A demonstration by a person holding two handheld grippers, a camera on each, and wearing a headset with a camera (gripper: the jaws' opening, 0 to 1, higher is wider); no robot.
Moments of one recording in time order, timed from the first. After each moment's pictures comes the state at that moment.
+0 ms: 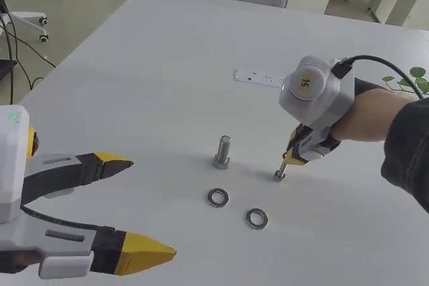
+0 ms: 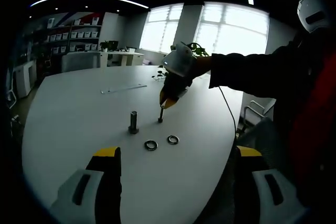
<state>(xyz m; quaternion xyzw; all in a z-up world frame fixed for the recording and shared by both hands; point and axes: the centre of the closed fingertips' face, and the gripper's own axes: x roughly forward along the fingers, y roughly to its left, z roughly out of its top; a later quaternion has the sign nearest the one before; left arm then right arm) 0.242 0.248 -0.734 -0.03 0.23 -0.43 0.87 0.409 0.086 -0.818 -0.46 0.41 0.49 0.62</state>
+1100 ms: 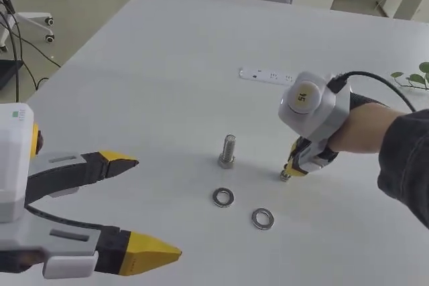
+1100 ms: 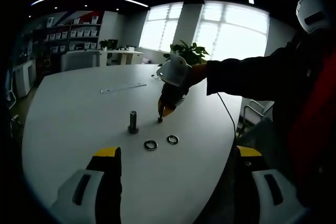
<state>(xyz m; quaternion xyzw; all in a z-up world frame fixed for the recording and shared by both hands) 0.244 0.247 -0.735 -0.02 0.24 -0.43 0.87 0.409 0.088 -0.855 -0.44 0.44 0.49 0.61</state>
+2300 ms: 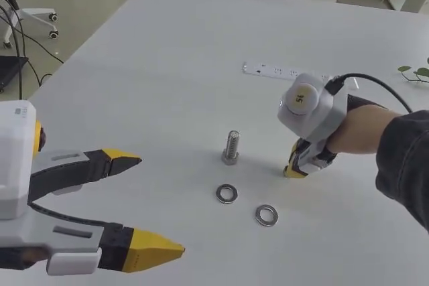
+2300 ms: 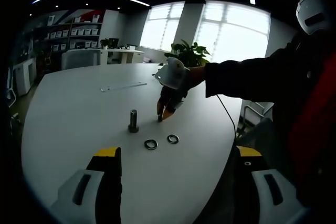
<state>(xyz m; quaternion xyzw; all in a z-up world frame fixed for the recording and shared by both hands) 0.243 0.247 -0.736 -0.03 0.24 -0.43 0.87 0.405 0.091 -0.863 -0.43 0.45 0.49 0.61</state>
